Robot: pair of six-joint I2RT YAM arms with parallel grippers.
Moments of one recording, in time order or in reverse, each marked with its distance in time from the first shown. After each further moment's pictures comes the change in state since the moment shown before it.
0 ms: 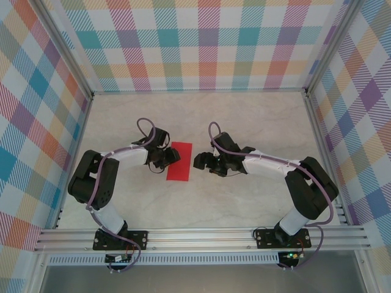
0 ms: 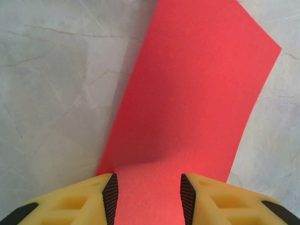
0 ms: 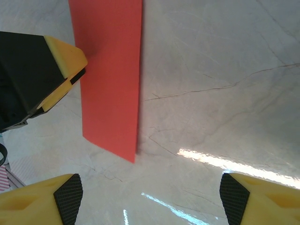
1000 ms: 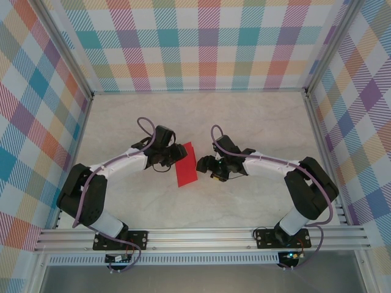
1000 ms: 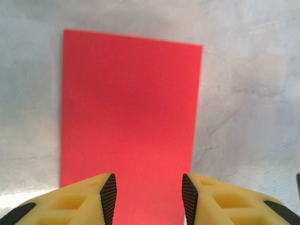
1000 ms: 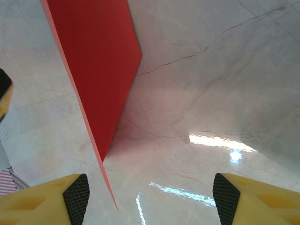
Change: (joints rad) left arm -0.113 -0.170 0.023 -0.038 -0.068 -0.138; right arm 0.000 -0.001 -0.032 -0.020 -0.035 0.090
